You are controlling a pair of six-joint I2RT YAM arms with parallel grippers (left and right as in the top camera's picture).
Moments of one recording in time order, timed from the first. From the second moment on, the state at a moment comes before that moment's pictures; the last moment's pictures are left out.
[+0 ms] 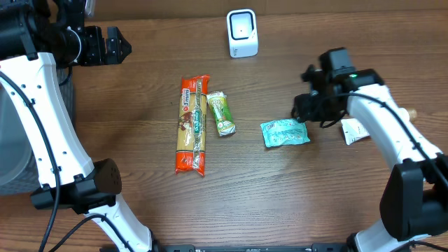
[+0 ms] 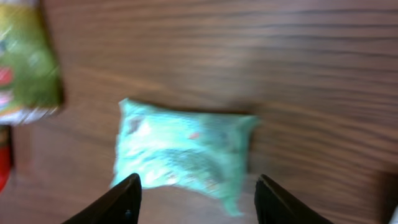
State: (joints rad) left arm 0.26 2.01 2.61 -1.69 0.32 0.16; right arm 0.16 1.77 1.34 -0.91 -0.26 0.07
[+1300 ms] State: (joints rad) left arm 0.26 2.01 2.61 -1.69 0.32 0.16; right arm 0.12 1.95 1.37 -0.80 -0.82 -0.11
